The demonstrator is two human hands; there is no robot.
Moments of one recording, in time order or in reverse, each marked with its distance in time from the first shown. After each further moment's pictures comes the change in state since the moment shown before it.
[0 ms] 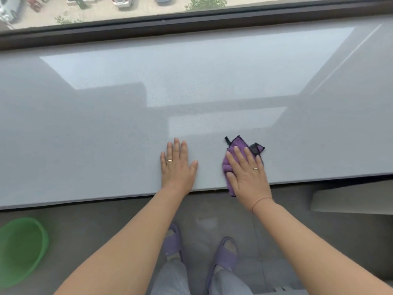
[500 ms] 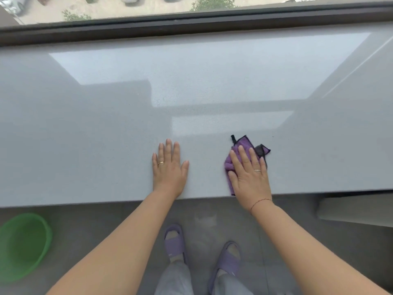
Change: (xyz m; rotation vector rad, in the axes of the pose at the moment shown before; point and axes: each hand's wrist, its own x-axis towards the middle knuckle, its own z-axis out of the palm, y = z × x) left_hand 0.016 -0.048 -0.007 -0.008 0.017 -0.050; right_hand 0.025 -0.028 -0.002 0.010 -0.026 0.060
